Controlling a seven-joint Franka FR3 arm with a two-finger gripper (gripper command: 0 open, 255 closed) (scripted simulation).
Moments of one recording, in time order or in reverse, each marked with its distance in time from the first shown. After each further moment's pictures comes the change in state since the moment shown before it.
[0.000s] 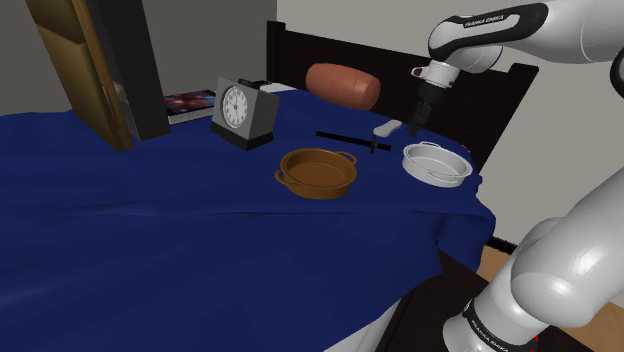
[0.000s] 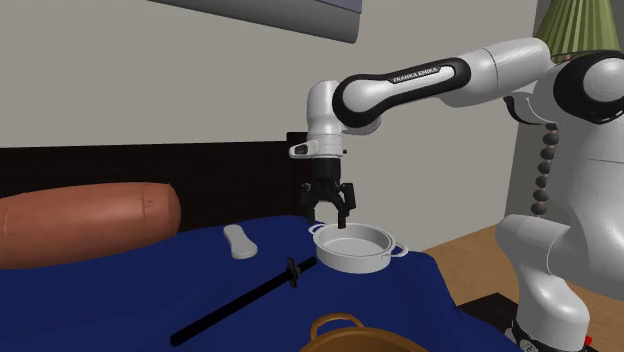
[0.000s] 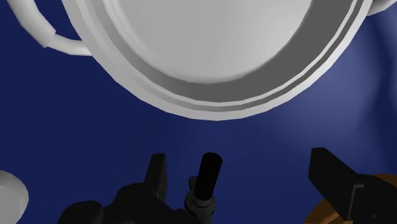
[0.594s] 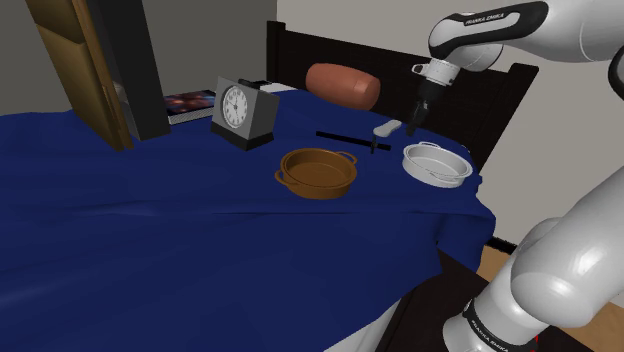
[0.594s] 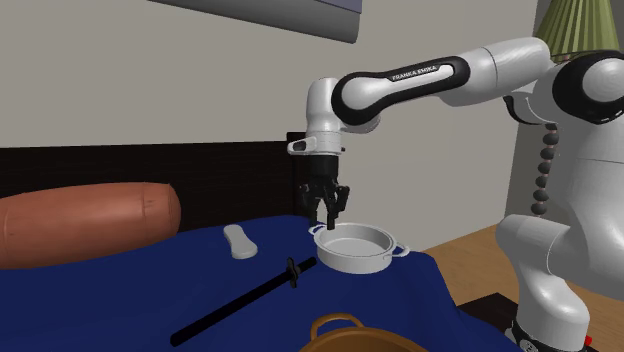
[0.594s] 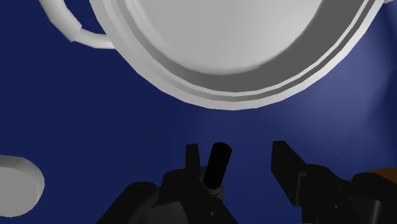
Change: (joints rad) arm 0.000 0.005 -0.002 0.016 0.006 0.019 -0.005
